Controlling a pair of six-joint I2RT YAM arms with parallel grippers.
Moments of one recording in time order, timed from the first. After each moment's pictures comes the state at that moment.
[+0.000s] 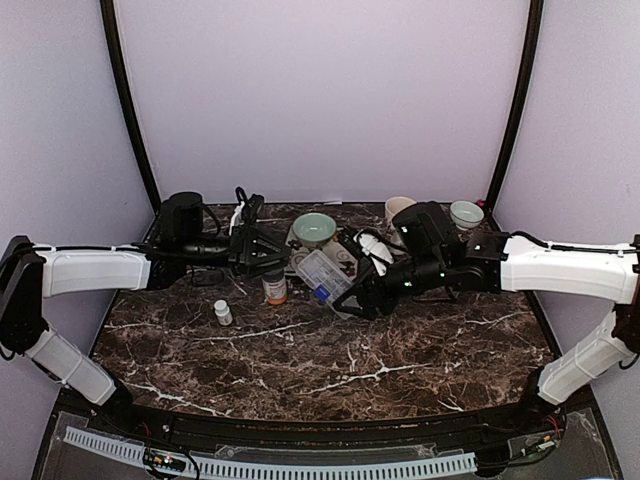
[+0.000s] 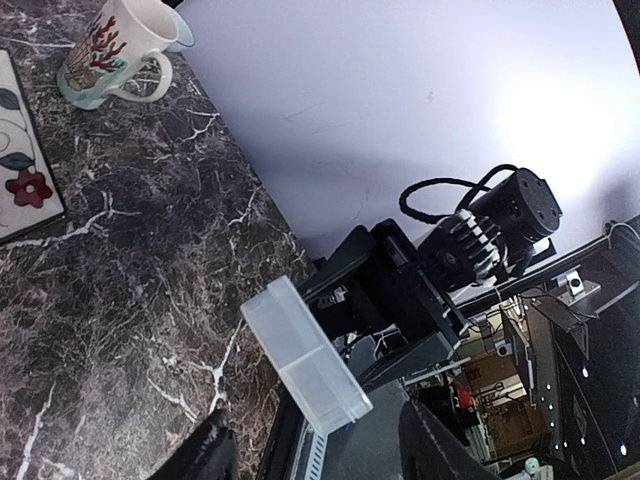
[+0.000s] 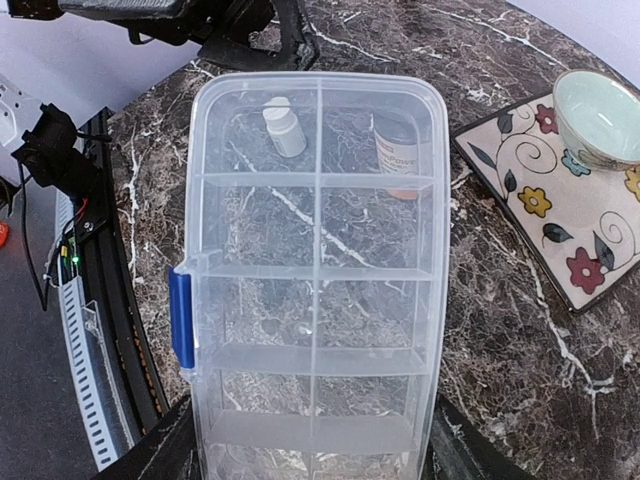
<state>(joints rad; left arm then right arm) -0.55 1.45 0.83 0.37 0.93 -0.84 0.95 1.40 1.04 -0.32 -0.26 0.09</state>
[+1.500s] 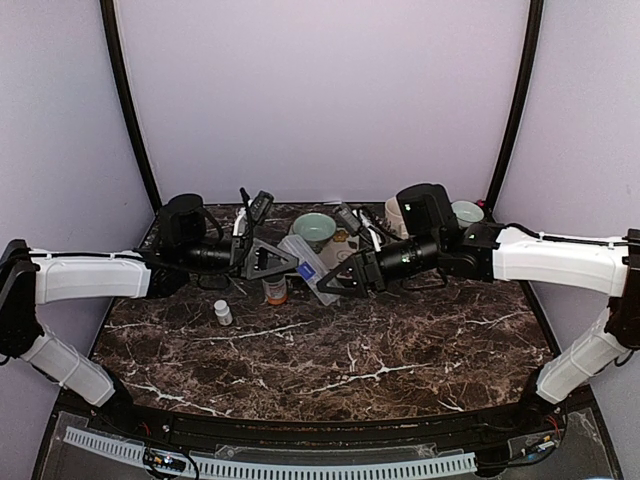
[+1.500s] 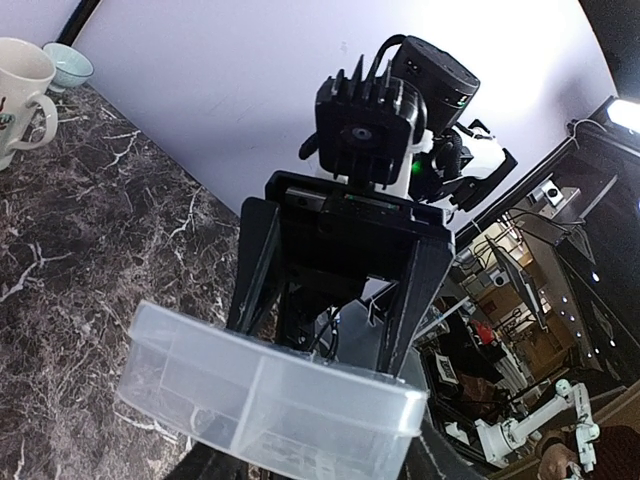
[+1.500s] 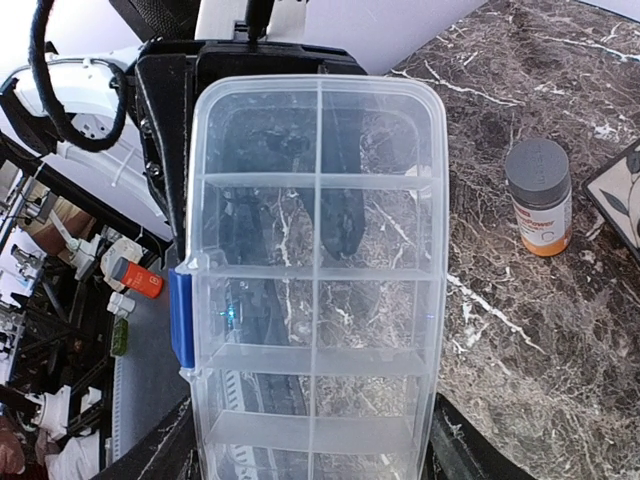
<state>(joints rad) -0.64 1.42 0.82 0.49 0.99 -0.70 0.88 1.46 1.09 -0.14 -0.65 0.35</state>
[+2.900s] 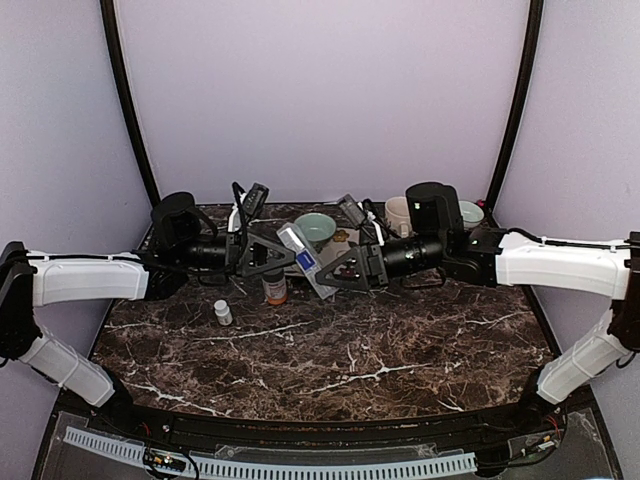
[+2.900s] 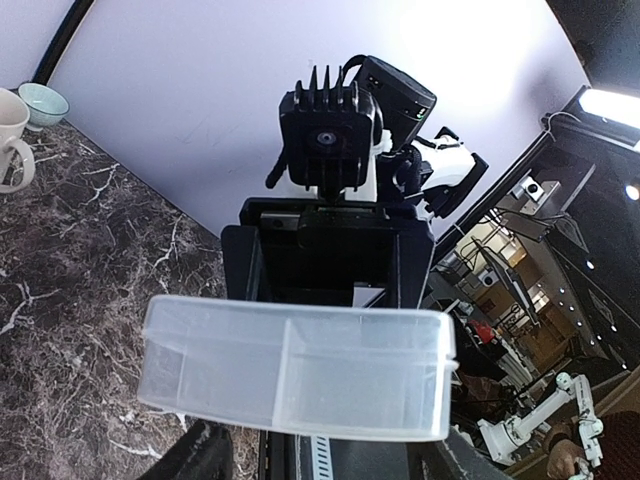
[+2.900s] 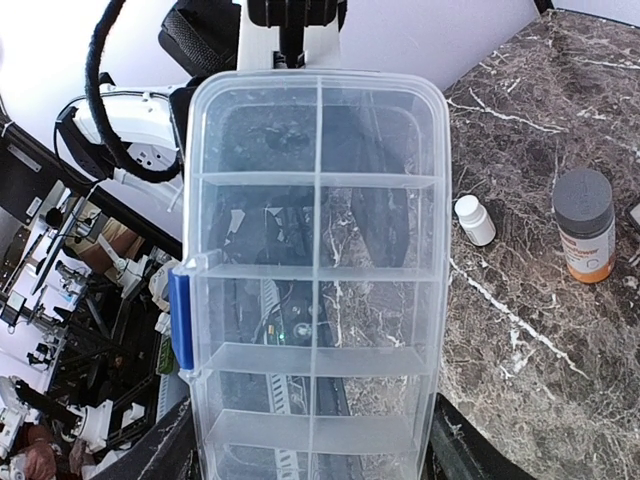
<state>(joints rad) -0.64 1.41 0.80 0.62 0.99 -0.74 0.88 1.43 1.04 0.03 -0.74 0.50</state>
